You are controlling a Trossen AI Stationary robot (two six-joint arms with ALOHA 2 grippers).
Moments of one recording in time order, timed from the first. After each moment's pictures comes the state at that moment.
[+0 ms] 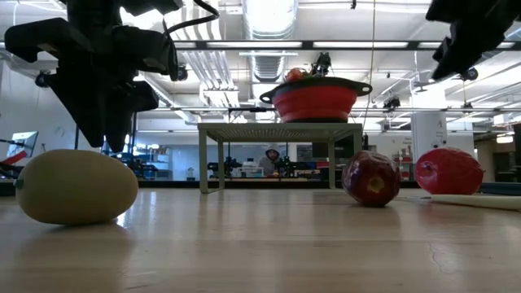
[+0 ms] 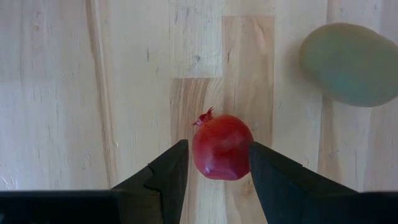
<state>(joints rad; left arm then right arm) -0.23 1.41 0.93 -0.78 0.03 -0.22 0.05 0.65 0.76 -0.95 0.17 0.31</state>
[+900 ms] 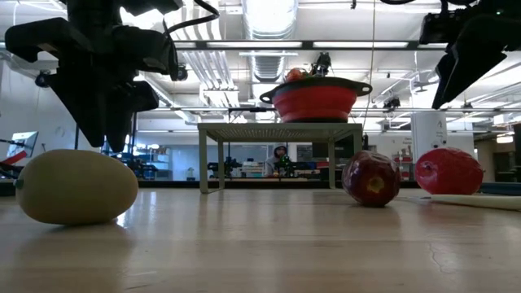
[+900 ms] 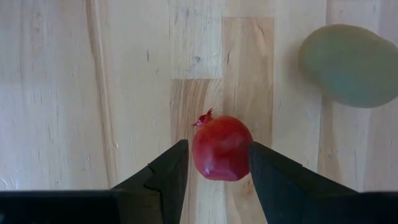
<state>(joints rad) -0.23 1.41 0.93 -0.78 0.03 -0.22 0.05 0.79 0.76 -1.07 0.29 0.39</state>
